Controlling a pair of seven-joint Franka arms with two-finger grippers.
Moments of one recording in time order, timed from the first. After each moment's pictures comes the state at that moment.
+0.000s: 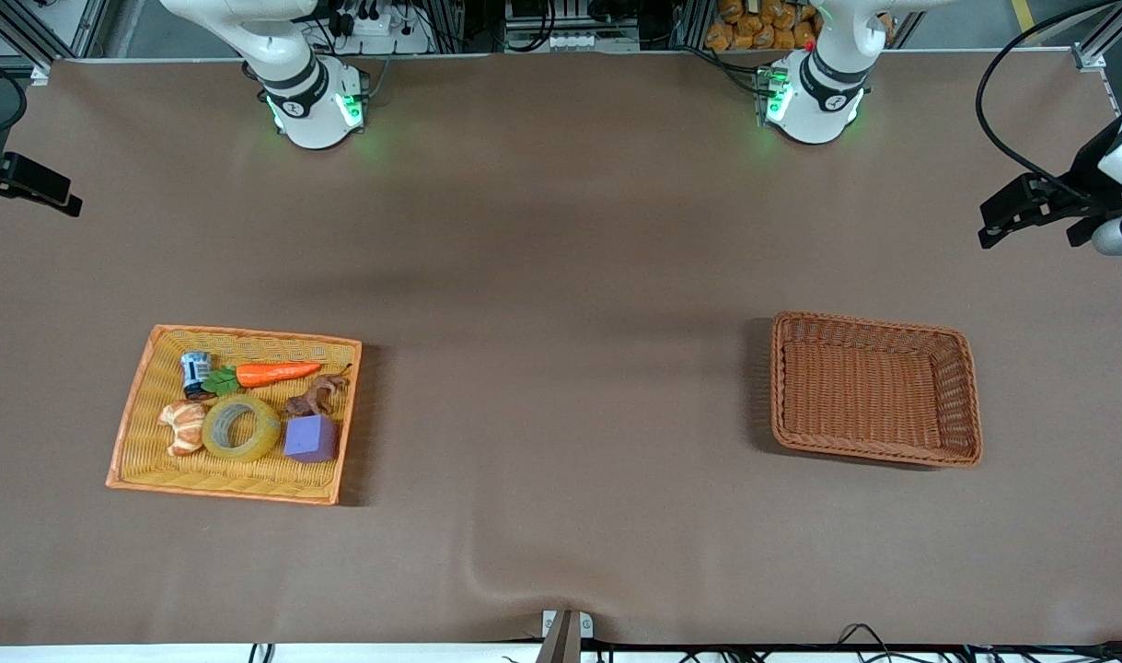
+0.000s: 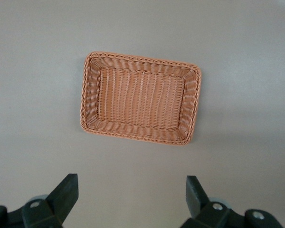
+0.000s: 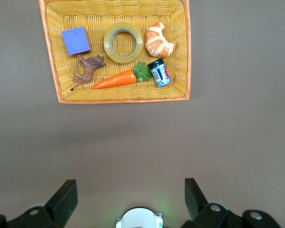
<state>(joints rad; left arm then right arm) 0.01 -0.02 -0.07 -1.55 0.02 1.57 -0.06 0.00 -0.01 -0.09 -1.49 -0.03 1.36 0.02</state>
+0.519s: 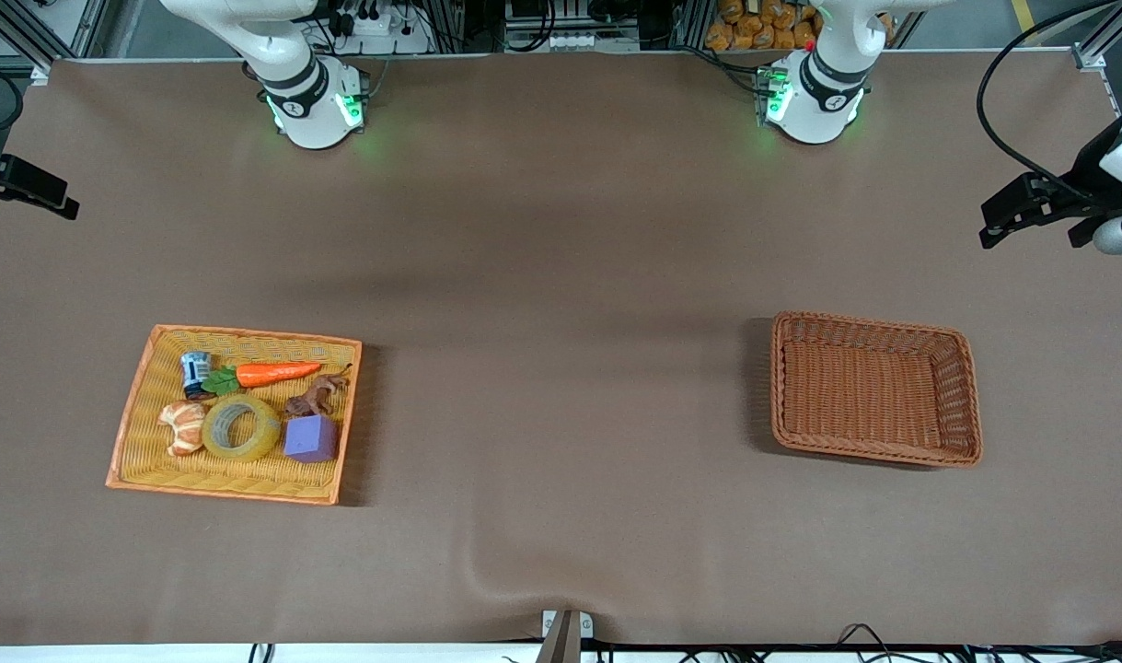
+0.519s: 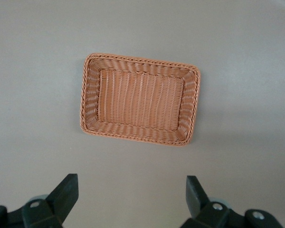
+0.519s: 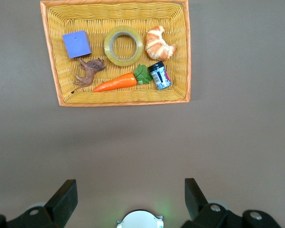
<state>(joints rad) 0.01 -0.01 -0.07 -1.55 0.02 1.57 -0.06 -0.01 -0.01 -0.09 -1.49 -0.02 1.37 0.02</state>
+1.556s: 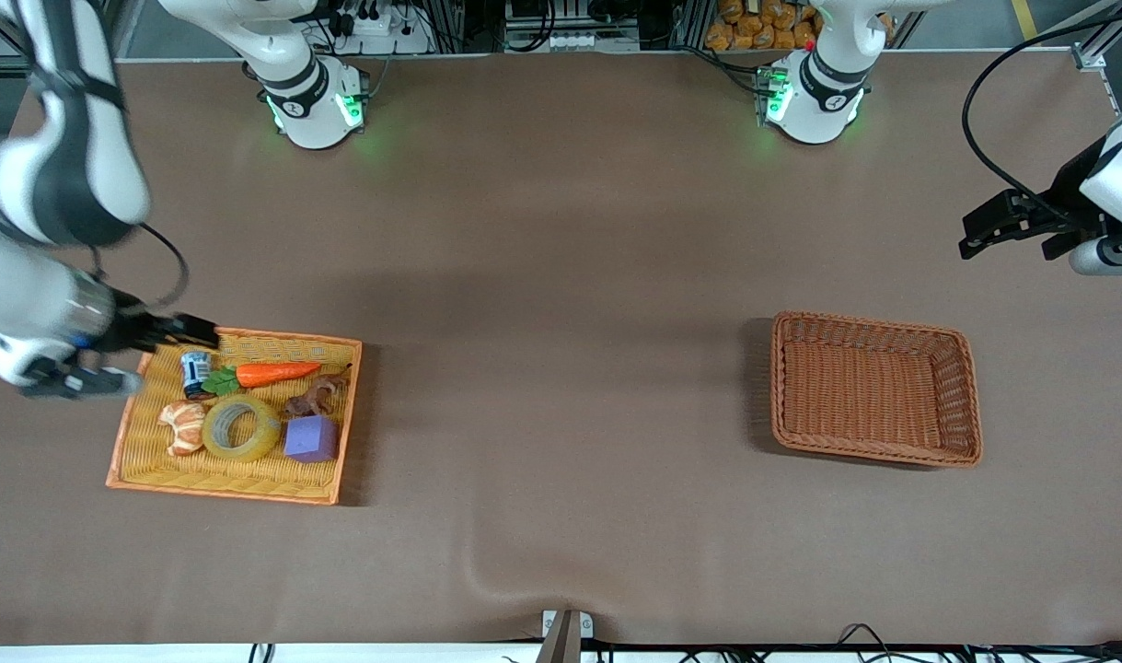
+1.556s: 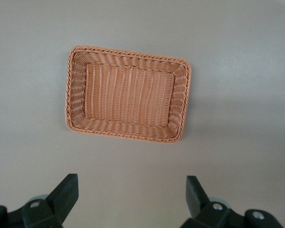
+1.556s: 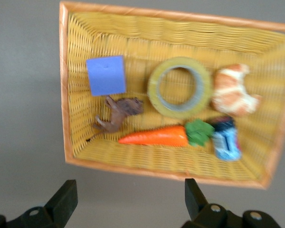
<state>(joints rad) 0.02 0.02 -0.08 -1.56 -0.02 1.58 -0.06 0.08 0.31 -0.06 -1.72 0.08 1.91 -0.06</state>
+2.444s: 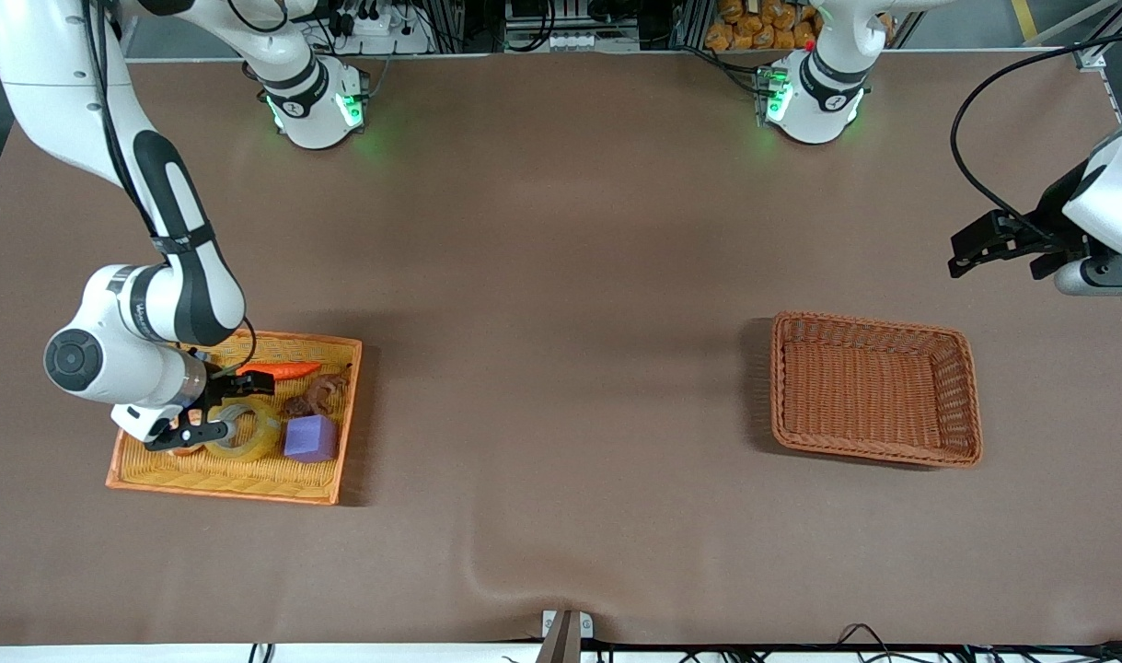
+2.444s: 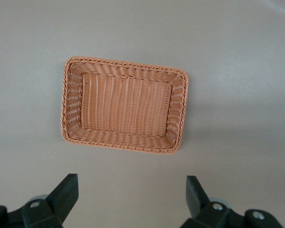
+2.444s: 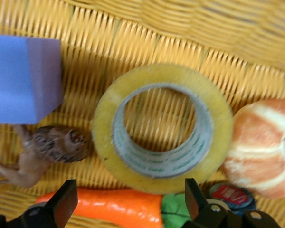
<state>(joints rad) 0.02 0.04 -0.09 -1.56 -0.02 1.64 -0.06 0.03 0.57 -0.08 -1.77 0.02 2.23 -0.27</state>
